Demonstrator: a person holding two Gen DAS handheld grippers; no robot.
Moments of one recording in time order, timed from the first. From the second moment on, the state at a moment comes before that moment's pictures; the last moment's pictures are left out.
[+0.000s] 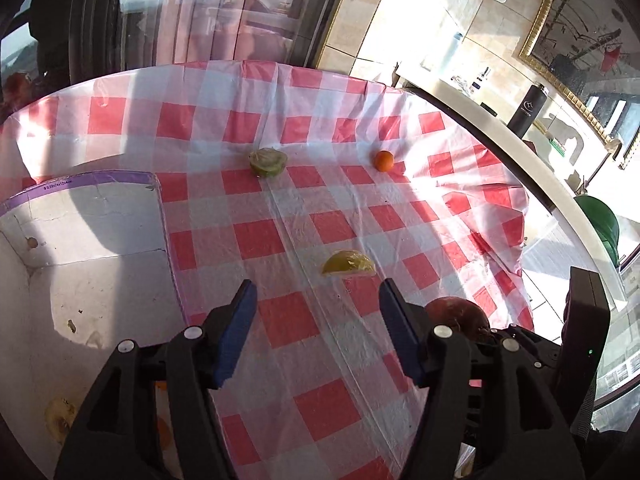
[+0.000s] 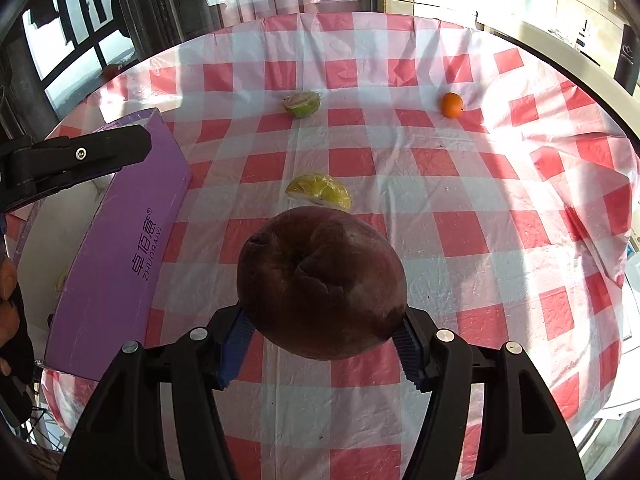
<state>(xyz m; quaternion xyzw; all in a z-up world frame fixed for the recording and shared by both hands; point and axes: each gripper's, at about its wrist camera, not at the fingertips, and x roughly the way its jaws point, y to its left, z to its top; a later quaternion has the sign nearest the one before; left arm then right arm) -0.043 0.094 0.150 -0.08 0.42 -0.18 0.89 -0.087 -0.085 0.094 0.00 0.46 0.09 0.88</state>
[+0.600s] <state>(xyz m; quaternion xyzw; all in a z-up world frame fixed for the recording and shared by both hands) 0.065 0.020 0.042 -0.07 0.55 -0.09 0.83 -0.083 -0.208 0.056 0.05 0.51 0.02 0.86</state>
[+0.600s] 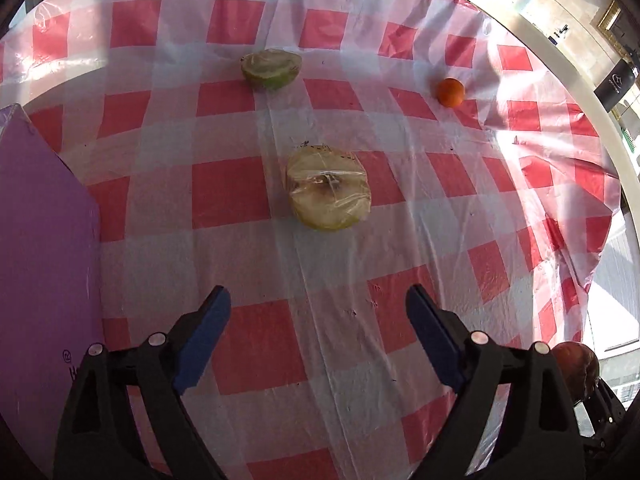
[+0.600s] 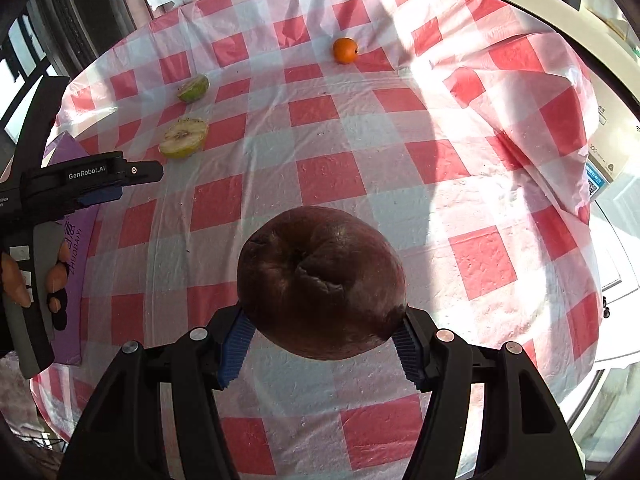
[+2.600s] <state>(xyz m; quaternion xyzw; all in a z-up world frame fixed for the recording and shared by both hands) -0.068 0.131 0.149 -0.04 0.43 -0.08 0.90 -0.074 -0.049 0.107 0.01 0.45 0.16 0.88</state>
